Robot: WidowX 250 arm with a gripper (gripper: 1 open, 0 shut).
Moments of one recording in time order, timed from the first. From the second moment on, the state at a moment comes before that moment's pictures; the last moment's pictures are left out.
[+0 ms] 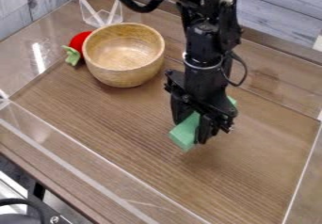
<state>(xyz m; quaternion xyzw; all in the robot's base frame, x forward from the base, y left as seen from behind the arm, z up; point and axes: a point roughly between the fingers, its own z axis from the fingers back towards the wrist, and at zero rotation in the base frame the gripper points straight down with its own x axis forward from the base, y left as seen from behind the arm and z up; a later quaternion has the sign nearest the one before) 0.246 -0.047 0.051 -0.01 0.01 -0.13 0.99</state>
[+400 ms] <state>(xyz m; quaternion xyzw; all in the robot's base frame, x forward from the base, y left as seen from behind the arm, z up) 0.250 -0.031 0.096 0.00 -0.02 -0.08 1.00</state>
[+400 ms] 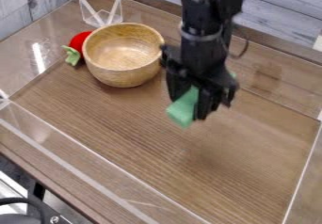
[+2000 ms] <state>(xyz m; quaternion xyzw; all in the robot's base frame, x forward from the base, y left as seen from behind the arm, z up) 0.302 -0.001 0.103 0.01 -0.05 -0.02 1.00</state>
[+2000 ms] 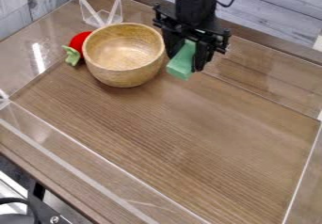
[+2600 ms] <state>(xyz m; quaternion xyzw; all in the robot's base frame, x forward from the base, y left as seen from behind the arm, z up) 0.310 0.010 0.110 0.01 -0.05 0.00 1.00</state>
